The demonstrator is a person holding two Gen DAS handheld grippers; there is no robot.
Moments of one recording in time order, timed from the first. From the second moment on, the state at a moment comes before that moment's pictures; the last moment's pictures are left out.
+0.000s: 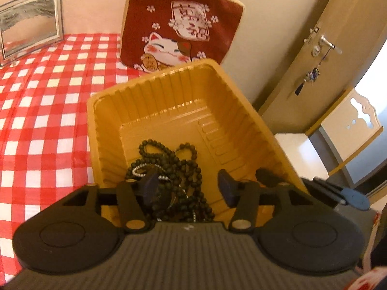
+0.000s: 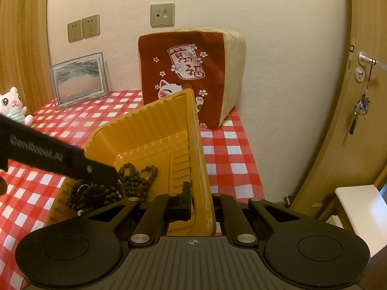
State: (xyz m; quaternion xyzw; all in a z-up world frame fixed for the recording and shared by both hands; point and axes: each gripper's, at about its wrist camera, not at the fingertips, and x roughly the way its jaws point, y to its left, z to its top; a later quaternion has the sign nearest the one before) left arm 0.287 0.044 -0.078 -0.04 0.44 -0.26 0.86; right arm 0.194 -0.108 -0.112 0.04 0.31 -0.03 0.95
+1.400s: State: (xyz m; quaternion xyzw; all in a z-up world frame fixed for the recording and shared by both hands) left arm 0.137 0.097 -0.033 0.03 0.37 0.02 0.93; right arm 0.203 -0.181 -0.122 0.12 0.33 0.03 0.93
